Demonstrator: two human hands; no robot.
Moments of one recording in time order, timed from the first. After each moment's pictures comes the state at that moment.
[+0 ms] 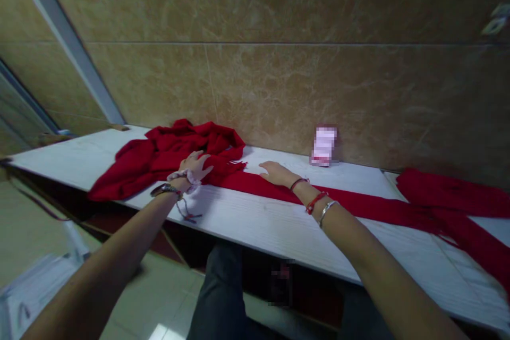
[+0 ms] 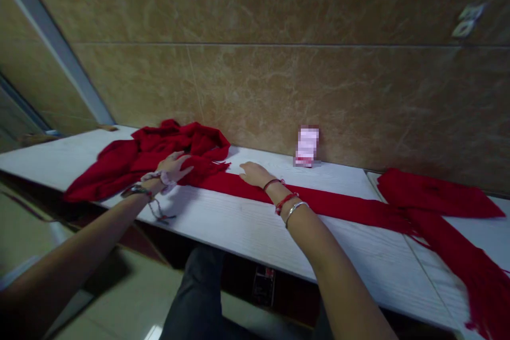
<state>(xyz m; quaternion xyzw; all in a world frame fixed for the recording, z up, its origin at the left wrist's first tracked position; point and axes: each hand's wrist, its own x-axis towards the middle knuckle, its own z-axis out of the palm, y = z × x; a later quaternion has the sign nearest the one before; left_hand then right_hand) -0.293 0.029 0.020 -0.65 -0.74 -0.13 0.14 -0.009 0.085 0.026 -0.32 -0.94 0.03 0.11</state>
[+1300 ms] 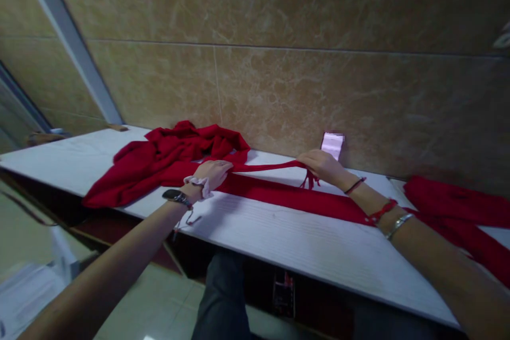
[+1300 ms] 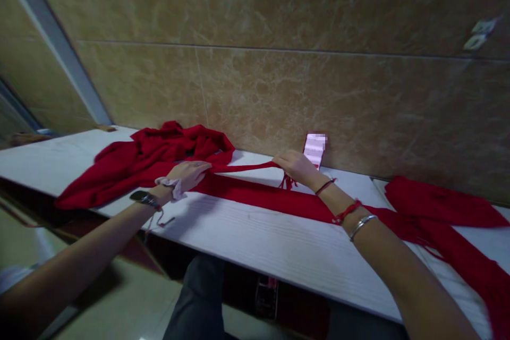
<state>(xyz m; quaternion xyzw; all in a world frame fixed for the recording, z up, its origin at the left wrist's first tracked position) -0.257 0.016 0.041 -0.78 -0.60 -0.04 0.17 0.080 0.095 0.071 -0.12 -0.92 -0.25 0.27</state>
